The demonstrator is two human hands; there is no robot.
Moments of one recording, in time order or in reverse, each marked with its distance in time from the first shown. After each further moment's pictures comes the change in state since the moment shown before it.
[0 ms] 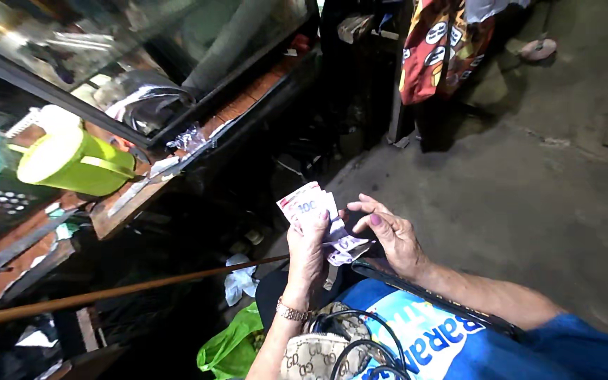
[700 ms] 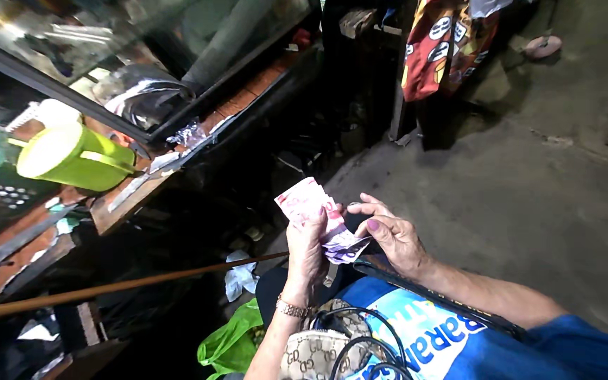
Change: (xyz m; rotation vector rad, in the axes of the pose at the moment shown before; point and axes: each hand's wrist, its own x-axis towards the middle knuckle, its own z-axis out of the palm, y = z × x) left_hand 0.000 0.001 0.001 -0.026 0.016 0.007; right_hand -0.004 0.005 -0.004 -0.054 -0.057 -0.042
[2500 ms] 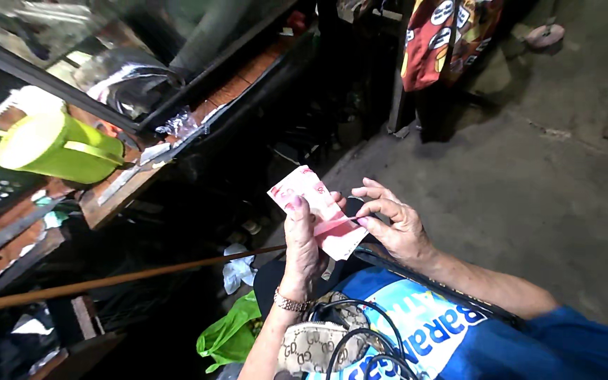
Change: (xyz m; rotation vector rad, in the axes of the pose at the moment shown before) left_hand -0.001 -0.004 -0.005 -0.086 -0.120 -0.019; right_hand 0.005 0.003 -0.004 -0.033 0.045 -0.070
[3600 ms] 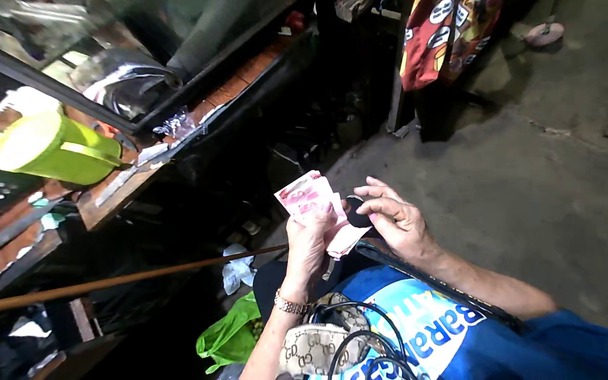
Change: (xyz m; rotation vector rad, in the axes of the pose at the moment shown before) left_hand -0.003 0.001 0.008 0.099 0.067 -0.021; right_hand 0.002 -0.007 -0.008 -0.130 -0.033 0.036
